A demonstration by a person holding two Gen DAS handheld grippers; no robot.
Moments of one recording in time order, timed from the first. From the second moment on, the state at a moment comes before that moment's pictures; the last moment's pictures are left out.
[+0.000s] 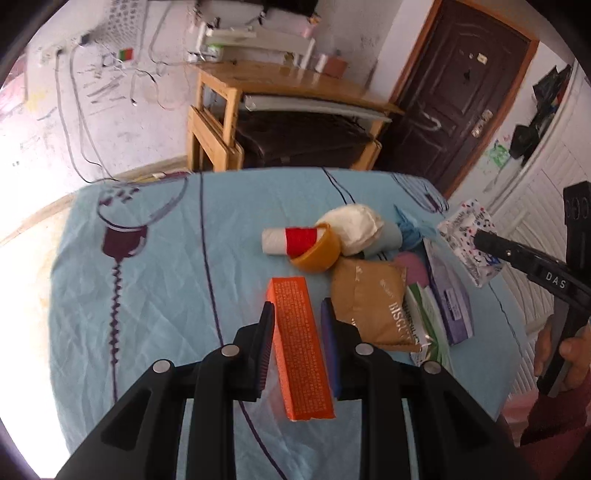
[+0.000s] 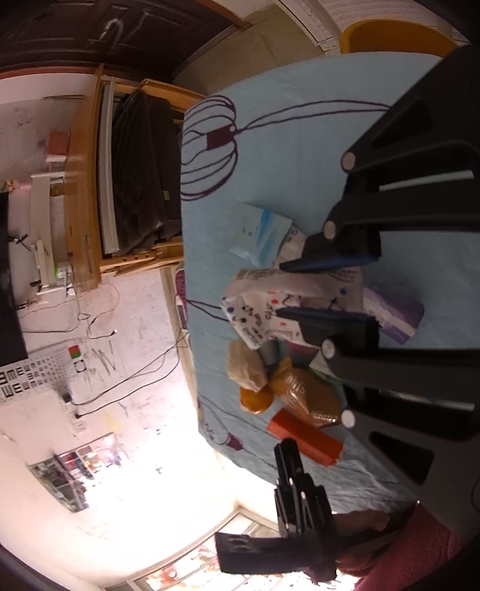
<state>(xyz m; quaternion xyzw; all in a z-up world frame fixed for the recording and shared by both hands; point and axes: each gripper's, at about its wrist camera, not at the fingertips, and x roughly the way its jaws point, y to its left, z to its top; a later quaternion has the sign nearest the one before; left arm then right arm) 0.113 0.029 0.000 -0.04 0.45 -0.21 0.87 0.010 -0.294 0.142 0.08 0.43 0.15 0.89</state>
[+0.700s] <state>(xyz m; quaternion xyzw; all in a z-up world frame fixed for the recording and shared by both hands) 0.123 -0.016 -0.023 0.05 0.51 -0.07 0.86 -0.003 -0.387 0.135 0.14 0.38 0.18 0.90</state>
